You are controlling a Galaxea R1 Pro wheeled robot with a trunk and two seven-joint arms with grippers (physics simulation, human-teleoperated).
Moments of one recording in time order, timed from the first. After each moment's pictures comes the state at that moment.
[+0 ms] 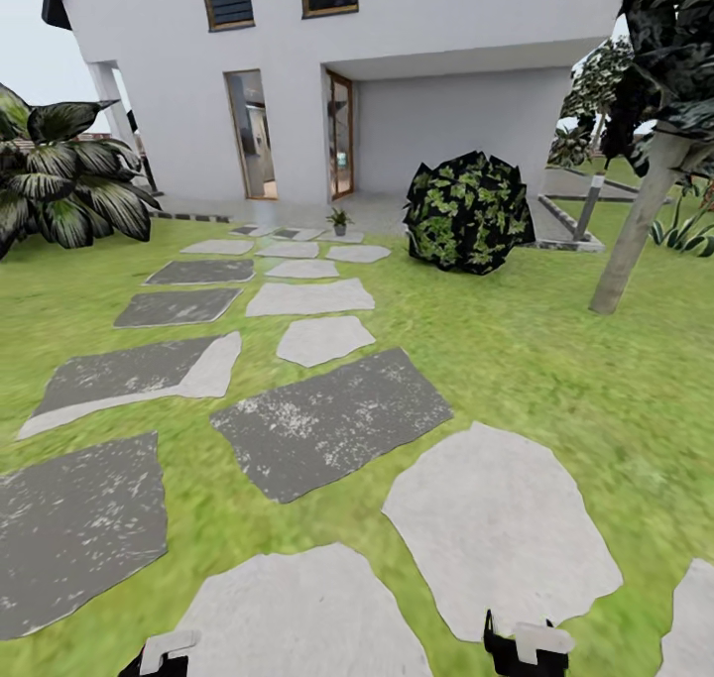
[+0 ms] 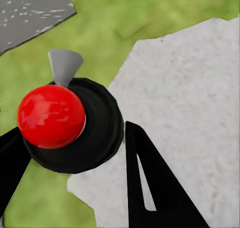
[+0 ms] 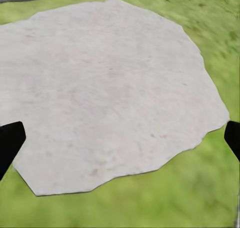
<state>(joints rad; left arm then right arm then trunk) -0.39 0.10 0.17 -0.13 -0.08 -0.34 0.16 -0.36 0.01 0.01 -0.13 0.14 -0.68 -0.44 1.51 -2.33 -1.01</state>
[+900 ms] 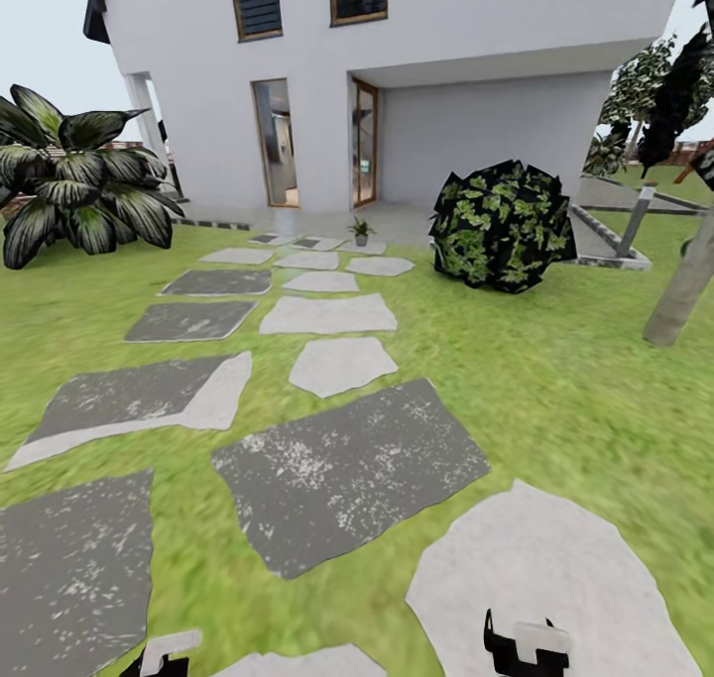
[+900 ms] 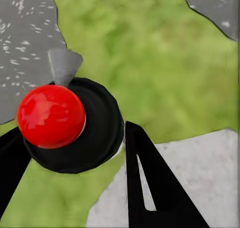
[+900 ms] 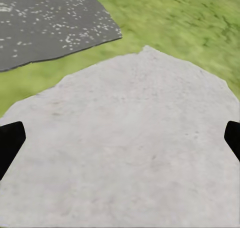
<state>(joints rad) -0.39 0.09 0.17 -0.12 -0.08 -0.34 0.16 -0.36 0.01 0.01 -0.13 0.14 -0.68 -0.44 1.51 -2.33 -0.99</state>
